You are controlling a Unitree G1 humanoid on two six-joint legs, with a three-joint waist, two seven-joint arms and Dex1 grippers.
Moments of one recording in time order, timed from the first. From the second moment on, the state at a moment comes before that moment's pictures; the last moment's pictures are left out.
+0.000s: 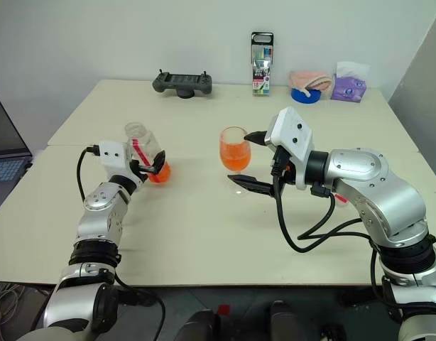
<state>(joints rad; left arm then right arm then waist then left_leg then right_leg) -0.62 0.41 0.22 0.59 -0.16 -0.01 -0.34 -0.72 -0.66 0.12 -0.47 0.52 0.75 0.76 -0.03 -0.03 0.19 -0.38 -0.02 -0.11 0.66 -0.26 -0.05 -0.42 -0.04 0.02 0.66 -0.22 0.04</state>
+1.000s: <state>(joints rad) -0.45 0.88 0.34 -0.03 -0.54 0.52 -0.81 -0.78 -0.73 -0.03 -0.23 0.59 0.74 0.90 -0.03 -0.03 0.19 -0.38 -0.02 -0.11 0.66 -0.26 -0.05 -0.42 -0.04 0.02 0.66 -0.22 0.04</state>
